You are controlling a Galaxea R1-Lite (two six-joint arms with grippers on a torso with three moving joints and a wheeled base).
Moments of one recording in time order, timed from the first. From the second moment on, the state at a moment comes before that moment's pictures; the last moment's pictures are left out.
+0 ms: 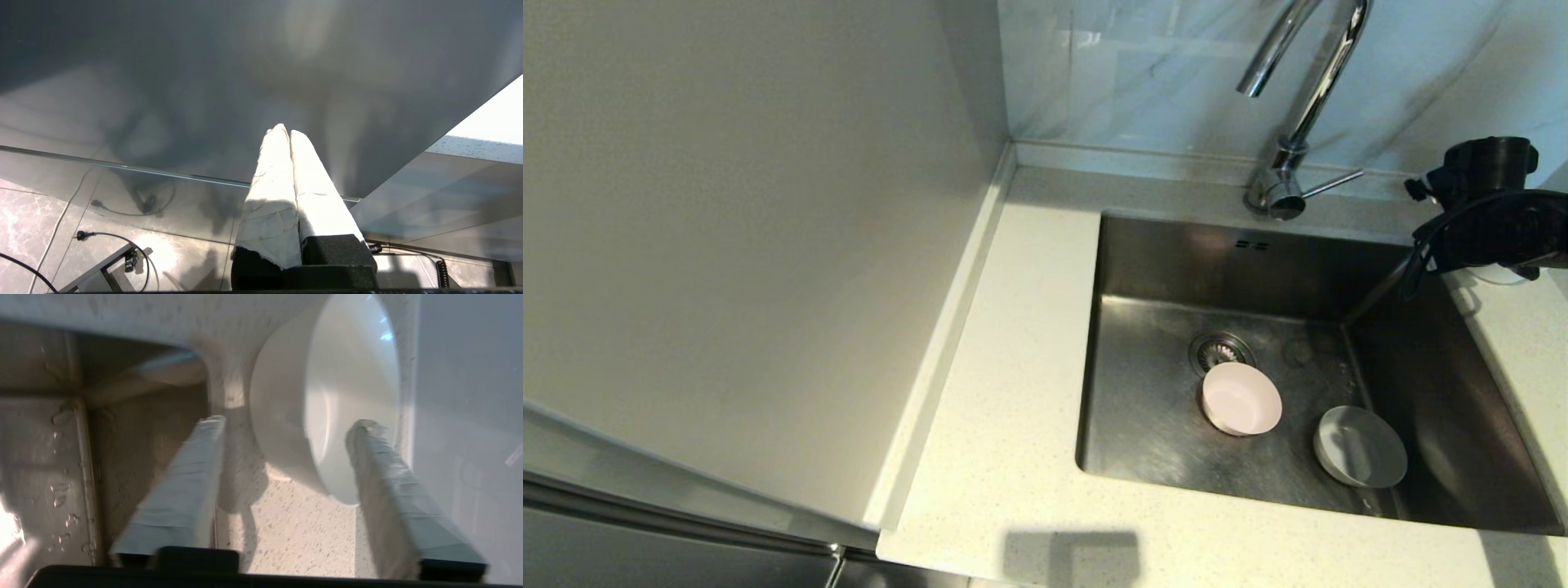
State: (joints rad) left arm 0.00 0.00 0.00 0.00 0.02 -0.02; right arm -0.21 2.20 -1.93 0.09 -0.62 -0.42
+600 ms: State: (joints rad) left arm 0.00 0.00 0.00 0.00 0.02 -0.02; right arm -0.14 2.01 -1.59 0.10 -0.53 -0.35
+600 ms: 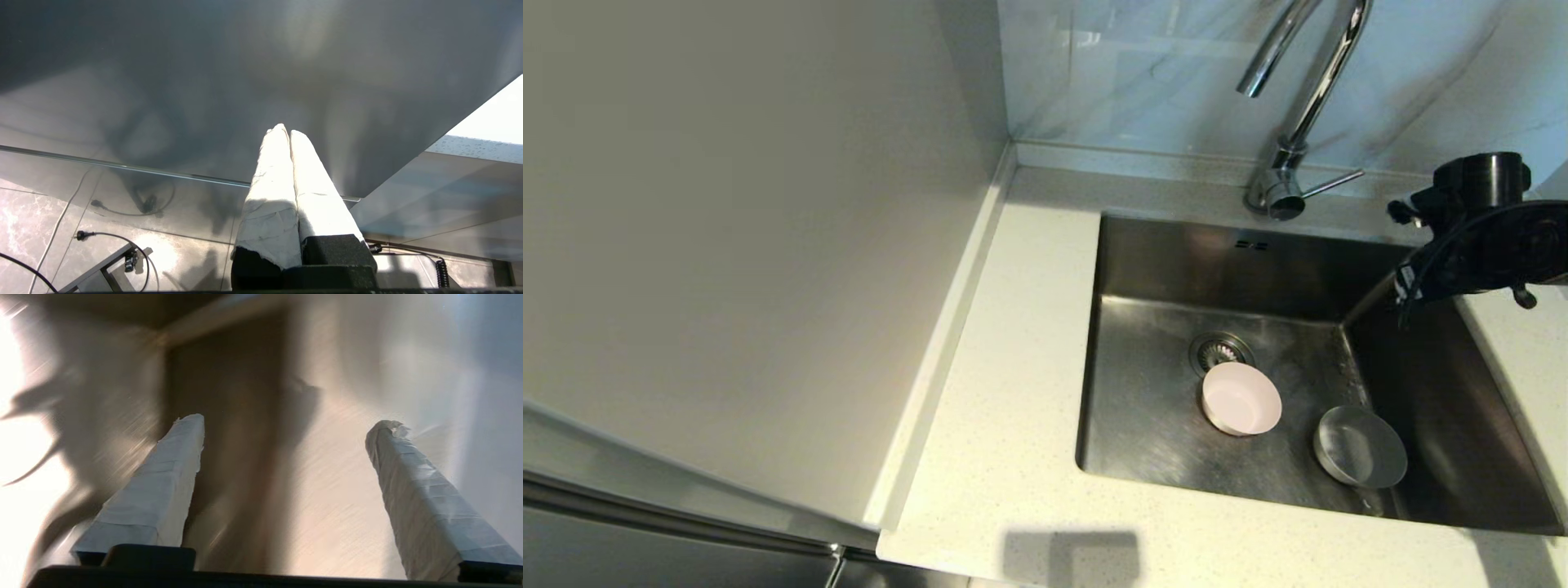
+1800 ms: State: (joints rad) left arm 0.00 0.00 0.00 0.00 0.02 -0.02; right arm 0.12 2.04 -1.27 0.09 -0.38 -0.16
